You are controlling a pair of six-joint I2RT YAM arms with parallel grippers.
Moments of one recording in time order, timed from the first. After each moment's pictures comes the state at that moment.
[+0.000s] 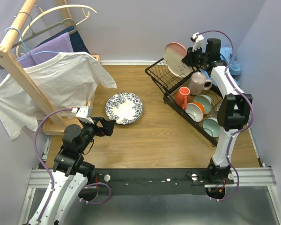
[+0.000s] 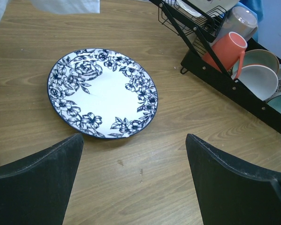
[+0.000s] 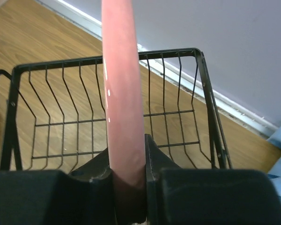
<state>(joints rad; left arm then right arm) -0.32 0.32 0.48 -0.32 0.11 -0.34 0.05 2.08 1.88 -0.22 -0.54 -0.20</state>
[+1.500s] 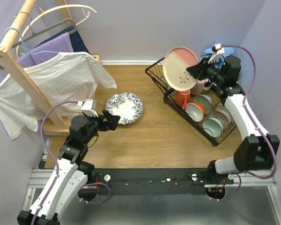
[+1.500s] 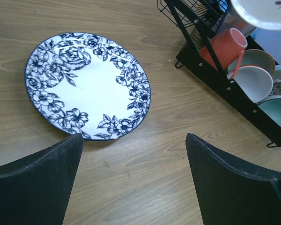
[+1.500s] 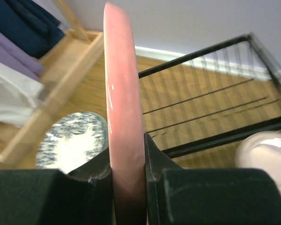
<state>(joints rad) -0.32 0.50 0.48 -0.21 0.14 -0.44 0.04 1.44 1.27 0.01 -0.57 0.19</state>
